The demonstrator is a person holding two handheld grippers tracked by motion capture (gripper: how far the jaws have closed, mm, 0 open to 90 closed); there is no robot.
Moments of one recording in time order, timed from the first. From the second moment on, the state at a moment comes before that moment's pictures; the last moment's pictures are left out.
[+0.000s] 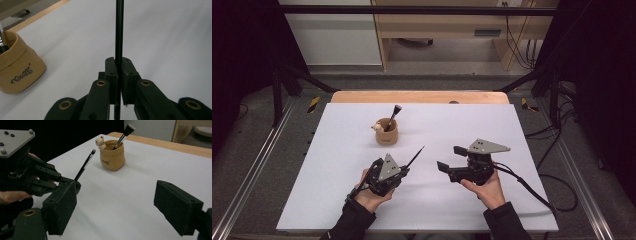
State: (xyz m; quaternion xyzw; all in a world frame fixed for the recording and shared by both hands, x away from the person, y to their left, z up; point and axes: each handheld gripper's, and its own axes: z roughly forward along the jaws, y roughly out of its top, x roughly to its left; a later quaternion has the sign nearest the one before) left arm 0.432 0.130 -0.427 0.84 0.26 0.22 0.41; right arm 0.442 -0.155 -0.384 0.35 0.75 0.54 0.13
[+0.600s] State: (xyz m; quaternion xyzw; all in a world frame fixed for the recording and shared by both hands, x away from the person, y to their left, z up) left arm 0.434 0.118 -0.425 0.82 0.30 0.21 0.44; right arm 0.445 -0.146 -0.392 0.38 0.73 0.56 0.12
